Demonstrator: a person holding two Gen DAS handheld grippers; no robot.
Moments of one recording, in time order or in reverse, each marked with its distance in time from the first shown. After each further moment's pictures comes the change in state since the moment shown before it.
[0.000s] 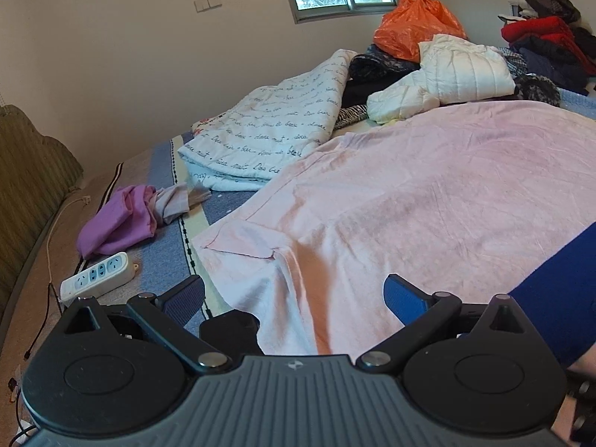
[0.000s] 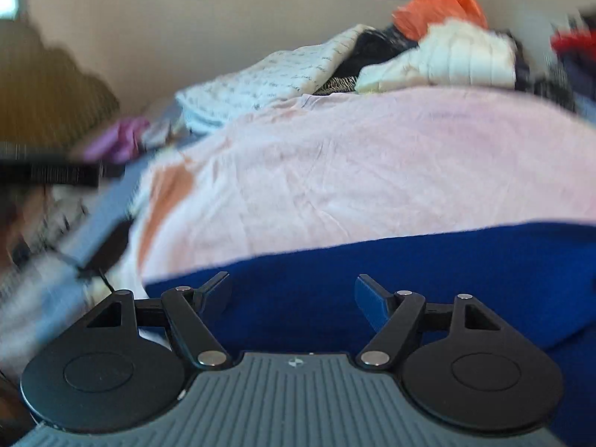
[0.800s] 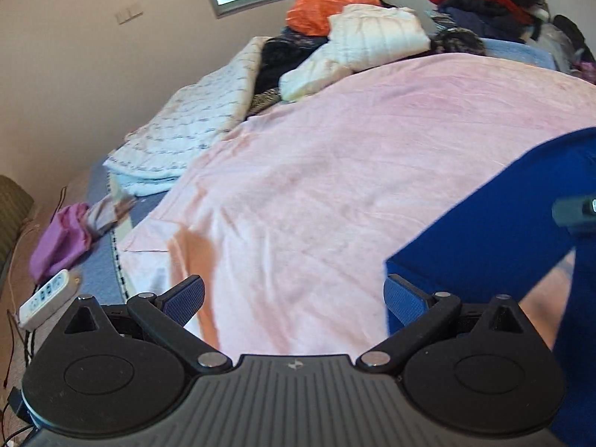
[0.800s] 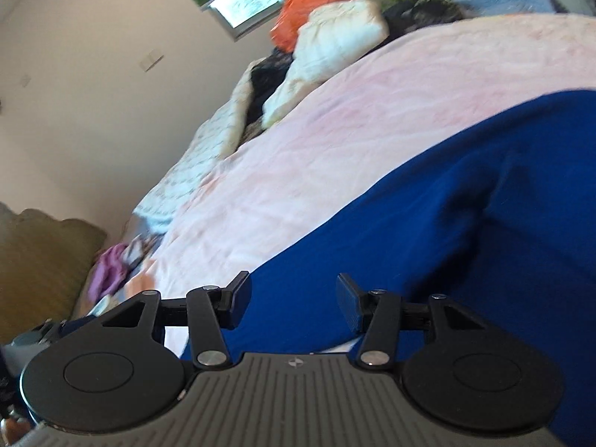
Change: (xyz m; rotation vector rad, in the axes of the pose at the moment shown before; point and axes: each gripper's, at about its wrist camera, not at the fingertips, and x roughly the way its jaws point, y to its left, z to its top) left arm -0.012 -0.076 -0.015 0.147 0.033 -0.109; right arm 0.003 -0.158 -0.055 0.776 -0.090 0.237
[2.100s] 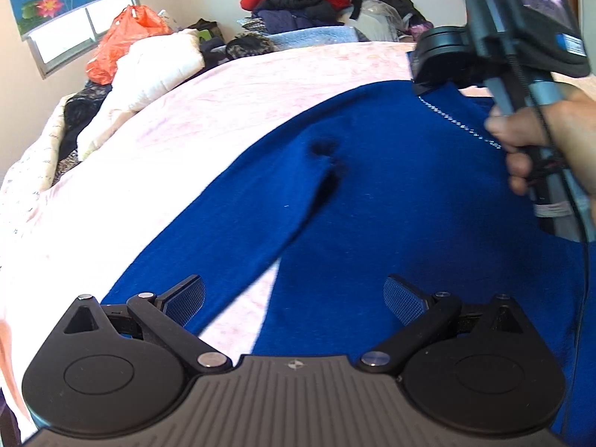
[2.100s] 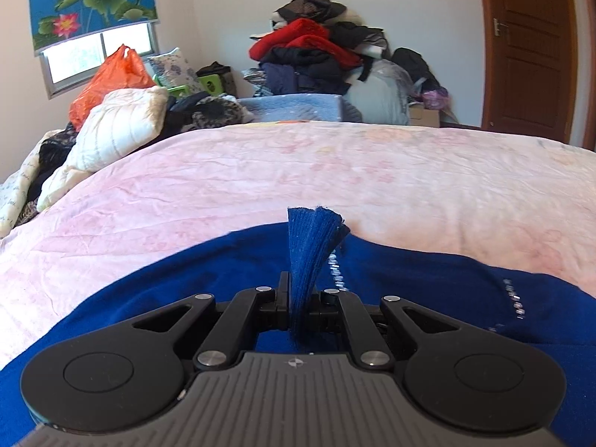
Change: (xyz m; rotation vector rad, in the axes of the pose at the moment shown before) left arm -0.042 -0.211 -0.009 0.317 -0.060 -0.442; right arm -0.068 -0.128 0.057 -0.044 -0.373 -0.800
